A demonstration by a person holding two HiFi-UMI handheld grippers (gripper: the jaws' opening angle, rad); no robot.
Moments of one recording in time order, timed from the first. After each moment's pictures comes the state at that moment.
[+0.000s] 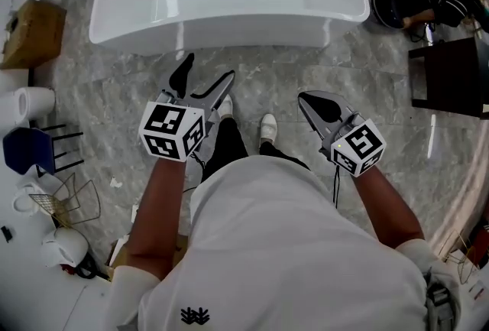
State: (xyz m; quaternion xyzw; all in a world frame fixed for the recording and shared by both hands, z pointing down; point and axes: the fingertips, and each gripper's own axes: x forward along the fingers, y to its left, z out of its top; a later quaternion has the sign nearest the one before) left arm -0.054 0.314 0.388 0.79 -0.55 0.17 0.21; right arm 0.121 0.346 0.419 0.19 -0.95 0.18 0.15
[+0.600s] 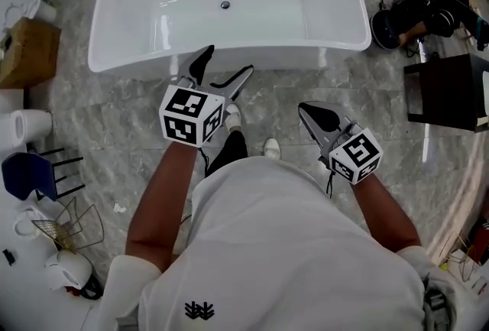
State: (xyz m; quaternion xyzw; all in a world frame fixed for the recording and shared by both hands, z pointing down) left arm -0.100 0.180 0.387 0.83 -0.50 0.16 0.19; right arm 0.047 0.259 0.414 0.21 -0.95 0.16 0.17
